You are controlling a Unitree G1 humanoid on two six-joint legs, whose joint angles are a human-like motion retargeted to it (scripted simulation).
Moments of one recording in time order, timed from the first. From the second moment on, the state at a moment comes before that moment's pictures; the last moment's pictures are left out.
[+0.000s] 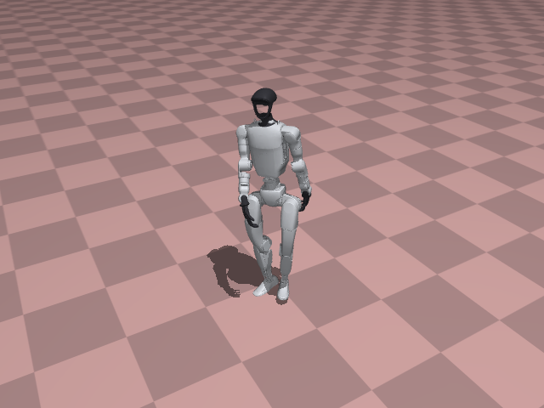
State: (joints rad) left arm 0.21 0.07 0.28 1.63 0.21 0.16 -0.29; right arm -0.29 0.07 0.24 1.32 -0.29 0.05 0.25; waist -0.08 0.03 -0.09; left_leg -0.12 -0.07 0.31 0.30 -0.36 0.01; right_leg 0.01 -0.06 -0.43 0.06 -0.04 0.01
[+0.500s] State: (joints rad) left arm -0.20 0.06 0.09 1.56 0.07 0.17 -0.17; right arm -0.10 -0.13 -0.02 1.49 -0.38 0.06 0.16; waist -0.24 0.14 0.02; left_leg -0.07 0.03 0.34 0.06 -0.28 0.12; right_leg -0.41 -0.14 -0.39 0.95 0.10 -0.07
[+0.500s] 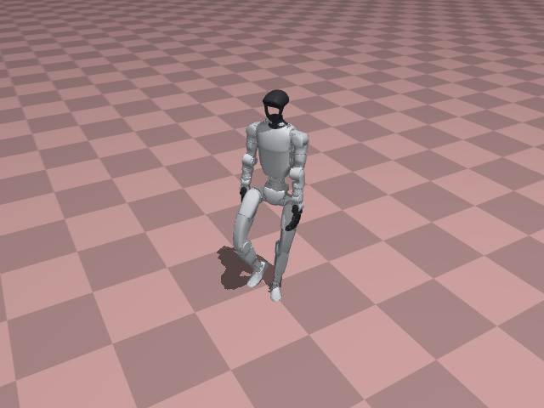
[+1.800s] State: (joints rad) left arm -0.11 0.03 0.03 1.55 0.23 0.17 -0.30; right arm 0.01 -0.15 -0.05 1.51 -0.44 0.18 0.25; waist -0.23 0.06 -0.11; left_leg -0.08 -0.03 0.46 0.06 -0.30 0.05; right_leg -0.05 -0.04 -0.43 0.05 -0.02 0.06
